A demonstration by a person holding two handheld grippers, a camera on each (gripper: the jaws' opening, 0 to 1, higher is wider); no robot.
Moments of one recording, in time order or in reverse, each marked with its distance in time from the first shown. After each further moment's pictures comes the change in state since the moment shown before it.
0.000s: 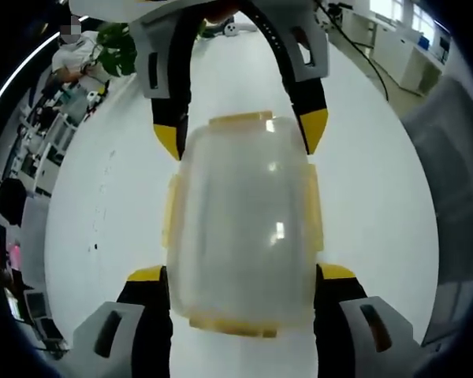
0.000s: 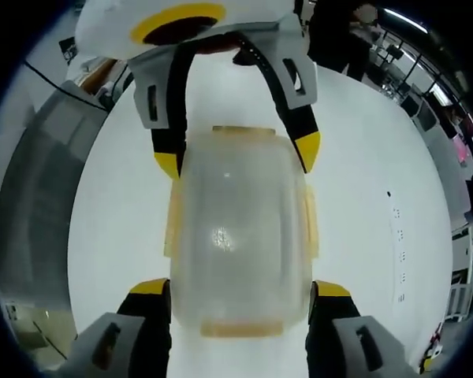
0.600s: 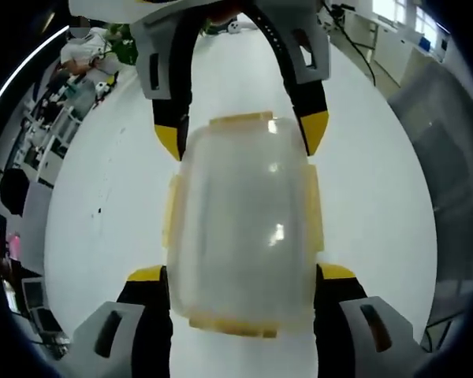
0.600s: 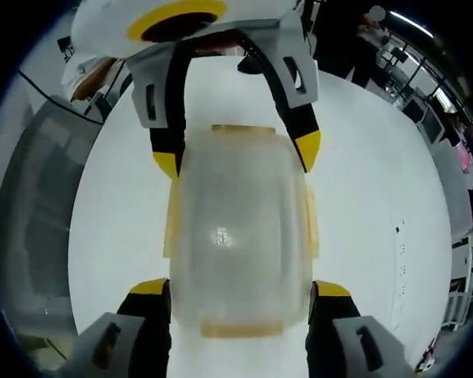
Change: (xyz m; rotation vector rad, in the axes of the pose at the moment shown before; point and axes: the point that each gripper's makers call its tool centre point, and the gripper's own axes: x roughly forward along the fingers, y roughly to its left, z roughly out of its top) left arm -0.025 0.000 -0.060 -0.024 -0.002 0.010; right arm 0.020 0.001 0.061 -0.017 0.004 -0.001
